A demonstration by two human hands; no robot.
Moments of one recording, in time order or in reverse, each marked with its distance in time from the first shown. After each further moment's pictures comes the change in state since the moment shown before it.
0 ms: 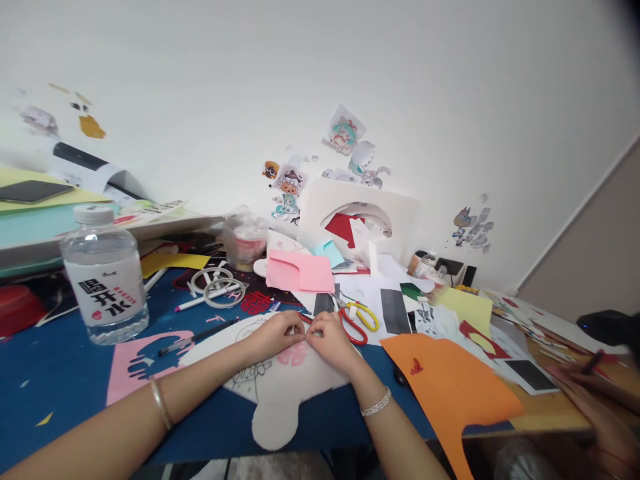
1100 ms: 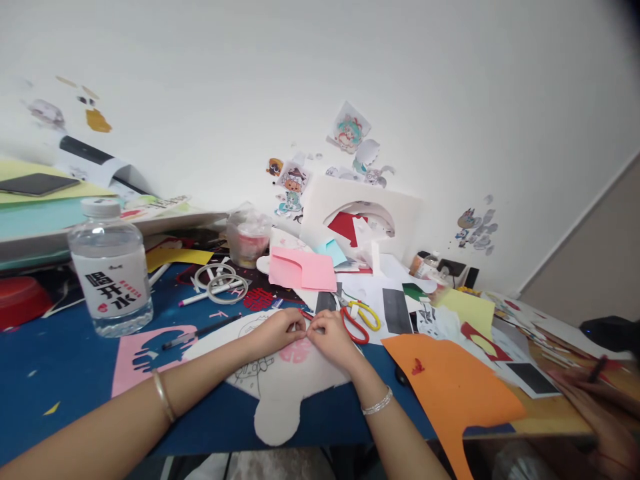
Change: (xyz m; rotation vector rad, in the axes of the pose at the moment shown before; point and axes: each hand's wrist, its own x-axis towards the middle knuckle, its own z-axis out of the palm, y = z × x) left_hand -0.002 -0.002 0.000 -0.023 0.002 -0.016; right_hand 0.001 -0.005 -0.001 0.027 -0.035 0.055
